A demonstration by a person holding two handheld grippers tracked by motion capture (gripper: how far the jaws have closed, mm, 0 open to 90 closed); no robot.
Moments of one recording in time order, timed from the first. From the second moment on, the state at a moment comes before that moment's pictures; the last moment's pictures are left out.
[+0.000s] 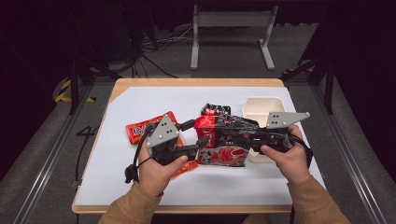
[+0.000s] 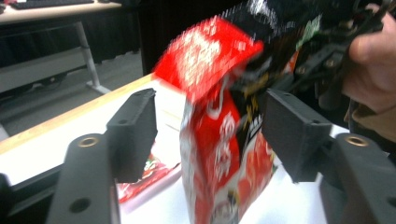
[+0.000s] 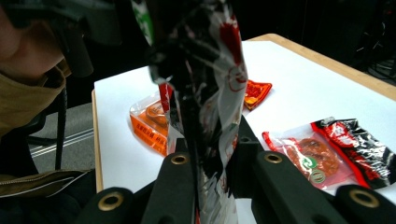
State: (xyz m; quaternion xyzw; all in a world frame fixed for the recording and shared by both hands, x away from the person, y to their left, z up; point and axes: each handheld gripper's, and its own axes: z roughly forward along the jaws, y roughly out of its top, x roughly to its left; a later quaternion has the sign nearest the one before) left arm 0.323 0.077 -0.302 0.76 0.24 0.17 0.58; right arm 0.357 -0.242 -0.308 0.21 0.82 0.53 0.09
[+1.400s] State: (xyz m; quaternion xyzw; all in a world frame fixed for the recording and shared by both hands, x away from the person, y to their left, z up) left arm 0.335 0.140 -0.357 0.79 0.33 0.15 0.50; right arm 0.425 -0.316 -0.244 0.23 0.79 0.54 0.19
